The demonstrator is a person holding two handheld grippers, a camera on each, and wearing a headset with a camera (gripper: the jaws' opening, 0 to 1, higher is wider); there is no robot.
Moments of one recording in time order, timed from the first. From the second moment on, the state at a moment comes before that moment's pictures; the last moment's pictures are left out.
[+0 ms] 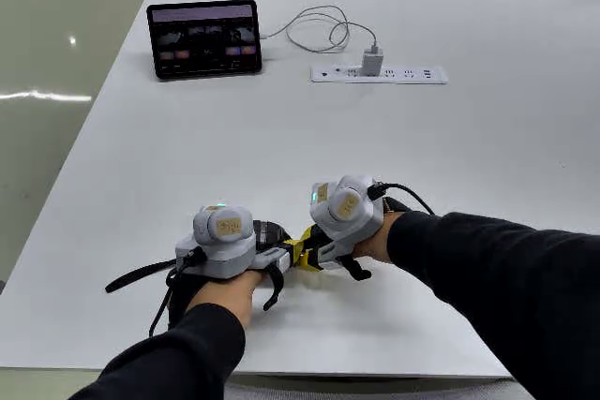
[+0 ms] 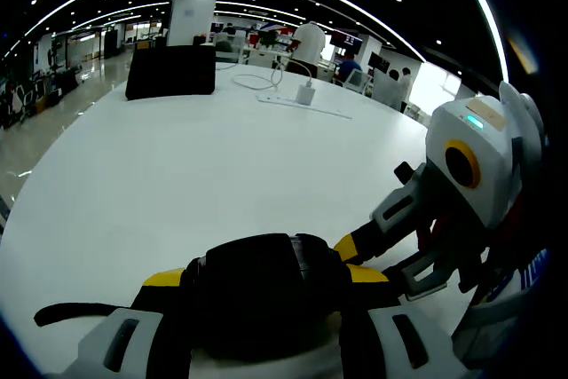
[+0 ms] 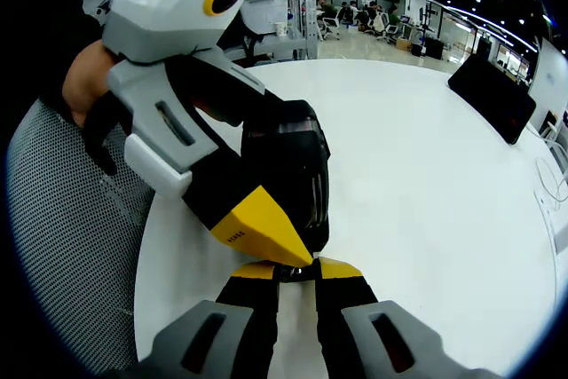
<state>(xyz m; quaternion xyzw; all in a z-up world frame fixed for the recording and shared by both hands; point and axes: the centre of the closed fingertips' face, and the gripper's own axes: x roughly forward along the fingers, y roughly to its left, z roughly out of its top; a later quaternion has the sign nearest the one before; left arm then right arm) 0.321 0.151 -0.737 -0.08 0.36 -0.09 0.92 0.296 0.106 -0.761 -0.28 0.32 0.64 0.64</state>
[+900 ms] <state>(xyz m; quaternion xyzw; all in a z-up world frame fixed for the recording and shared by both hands) 0.322 0.152 -0.737 -0.09 0.36 -0.09 0.92 0.298 0.104 -0.760 -0.30 0.29 0.64 0.64</state>
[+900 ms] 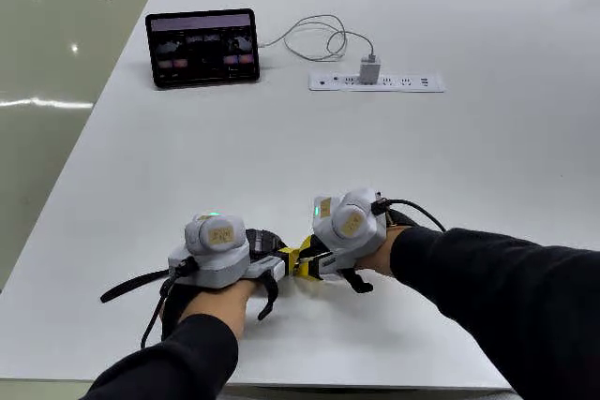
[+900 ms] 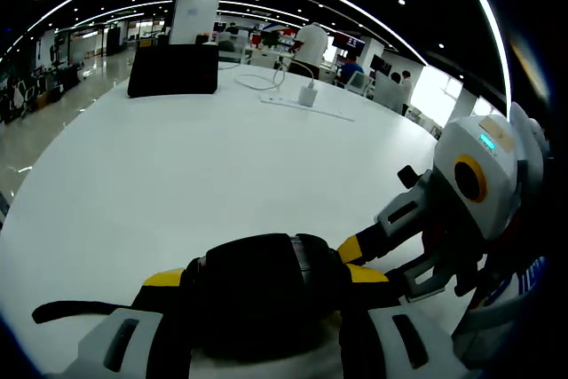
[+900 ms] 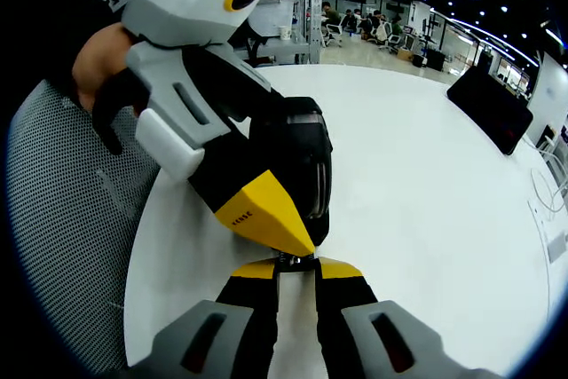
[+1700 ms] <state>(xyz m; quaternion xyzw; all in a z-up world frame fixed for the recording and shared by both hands) 0.322 0.152 -0.737 -0.09 0.36 -0.09 0.92 0.301 0.107 -0.762 -0.28 0.30 0.64 0.64</state>
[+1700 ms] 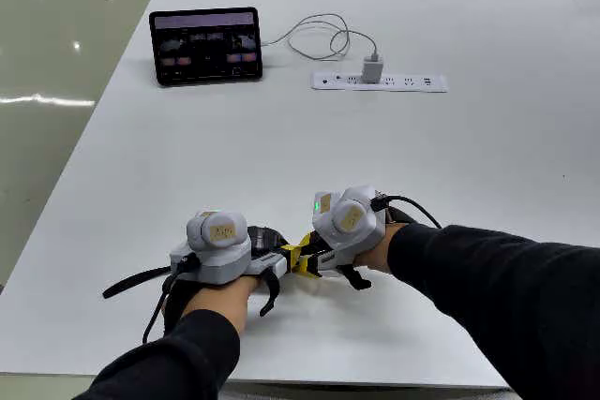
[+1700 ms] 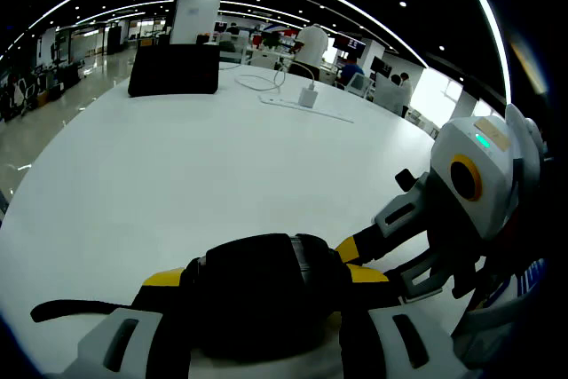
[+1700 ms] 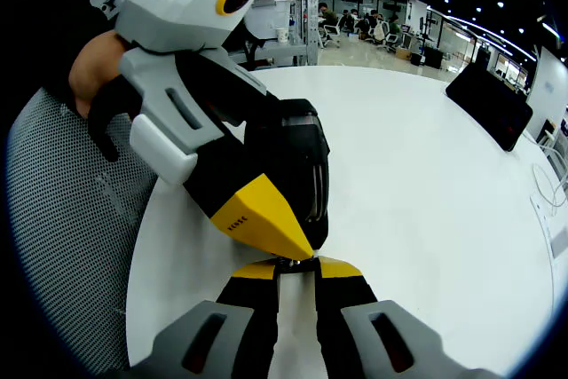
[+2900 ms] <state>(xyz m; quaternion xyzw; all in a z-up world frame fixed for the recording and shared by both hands) 0.331 0.161 -0.730 -0.12 0.36 -0.11 0.92 0.302 0.107 -0.759 -0.28 0.31 0.63 0.66</state>
